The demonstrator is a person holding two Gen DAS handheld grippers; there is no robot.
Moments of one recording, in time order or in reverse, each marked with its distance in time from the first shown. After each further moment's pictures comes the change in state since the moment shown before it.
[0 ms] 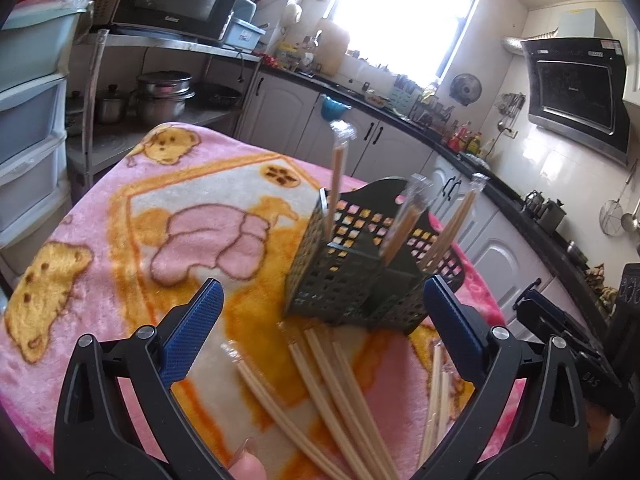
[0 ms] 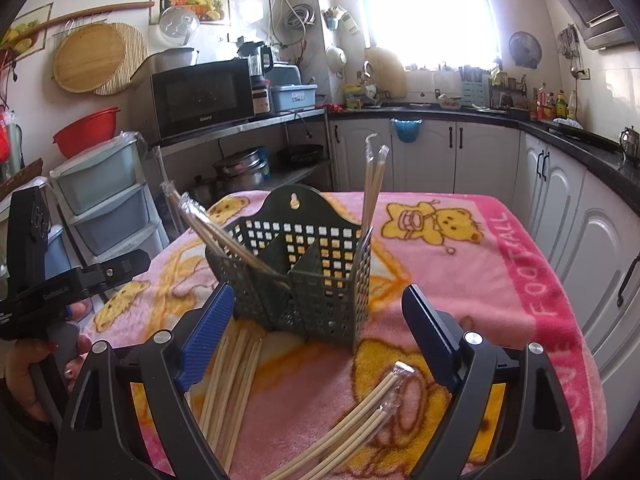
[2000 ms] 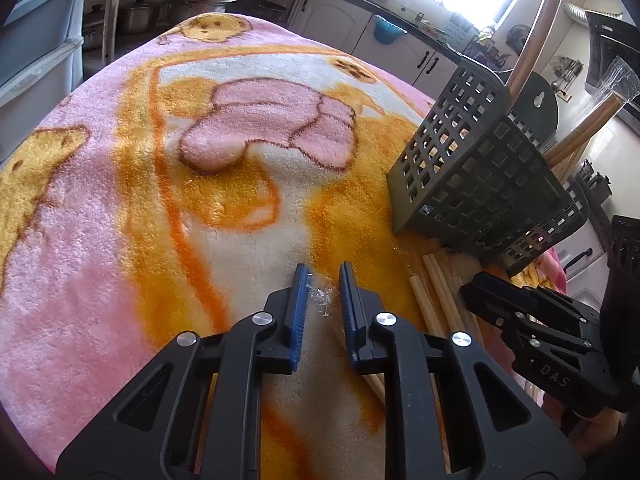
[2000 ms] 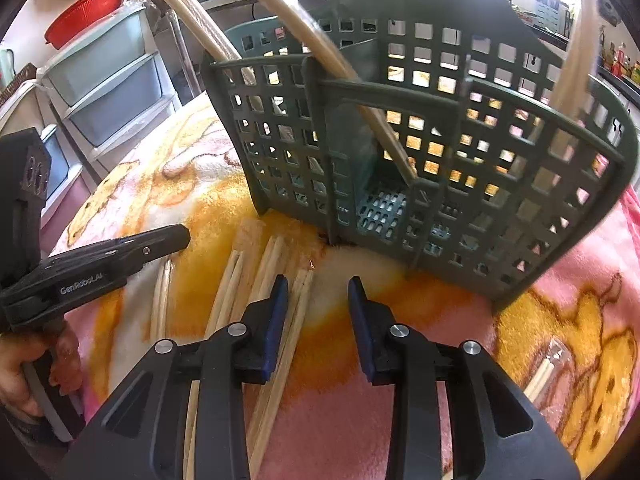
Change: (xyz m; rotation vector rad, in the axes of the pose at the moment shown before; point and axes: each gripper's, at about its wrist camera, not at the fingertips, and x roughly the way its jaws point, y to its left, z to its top) left arm 0.081 0.073 -0.053 -0.097 0.278 0.098; right arm 0.164 0.066 -0.052 -0.104 0.443 0.111
